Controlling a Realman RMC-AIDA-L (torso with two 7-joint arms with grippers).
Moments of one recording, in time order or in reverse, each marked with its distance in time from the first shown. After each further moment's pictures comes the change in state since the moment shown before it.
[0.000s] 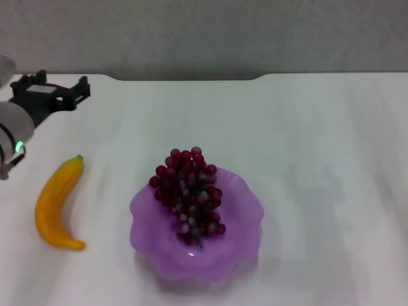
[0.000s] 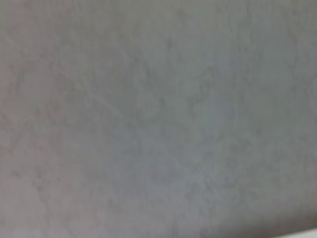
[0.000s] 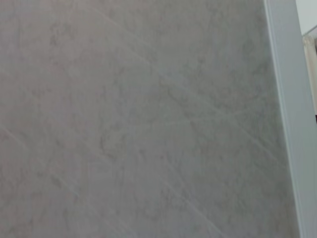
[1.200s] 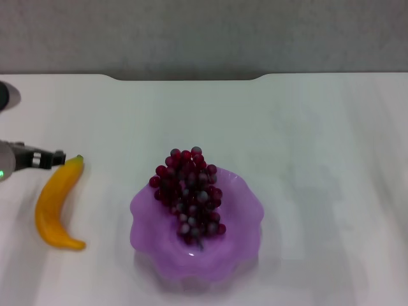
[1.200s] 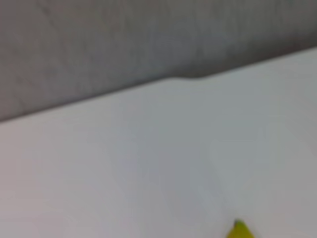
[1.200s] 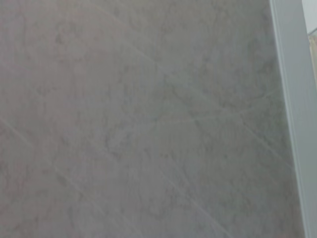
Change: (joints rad) left arm -0.102 0.000 -0.172 -0.041 0.310 -0.549 -0.134; right arm 0.002 0.000 -0.012 0.002 0.000 -0.001 0.000
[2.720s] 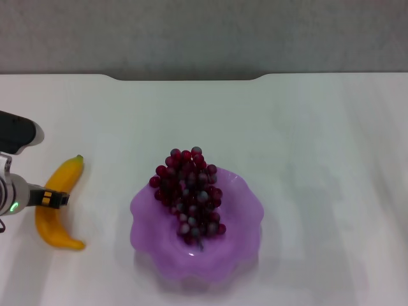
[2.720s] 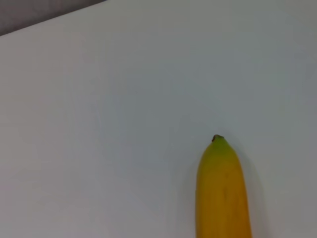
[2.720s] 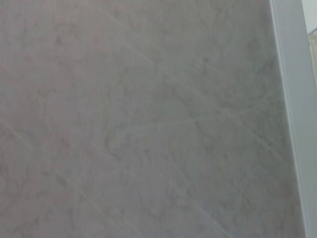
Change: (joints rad) left arm -0.104 -0.001 0.013 -0.271 -0.010 0.005 0.044; right arm 0.000 0.000 -0.001 -0.002 0.002 -0.001 0.002
